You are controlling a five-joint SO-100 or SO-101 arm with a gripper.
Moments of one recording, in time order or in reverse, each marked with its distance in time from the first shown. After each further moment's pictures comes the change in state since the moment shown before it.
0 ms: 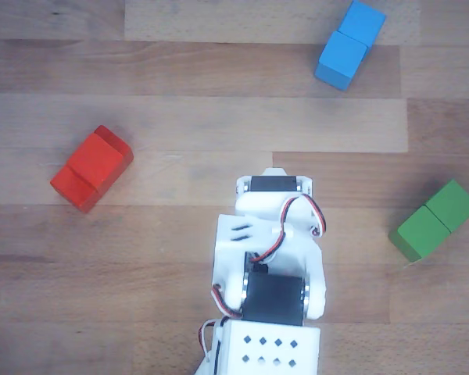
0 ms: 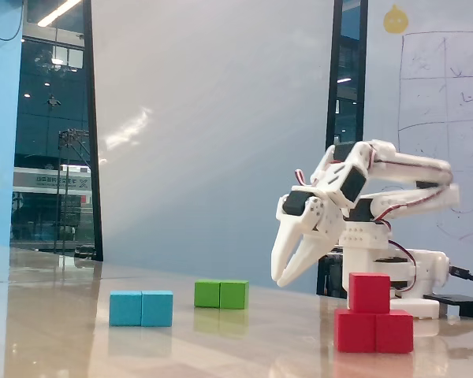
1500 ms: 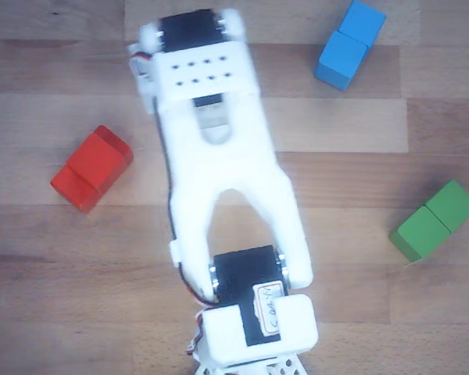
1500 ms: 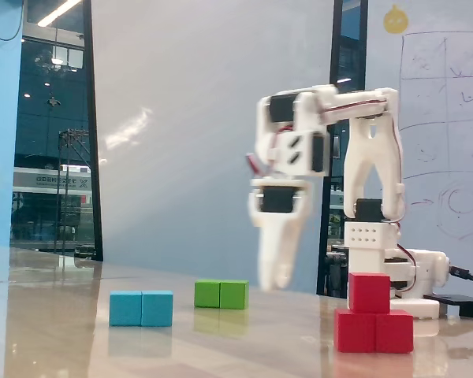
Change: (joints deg) arm -13.8 -86.7 -69.8 20.3 -19.4
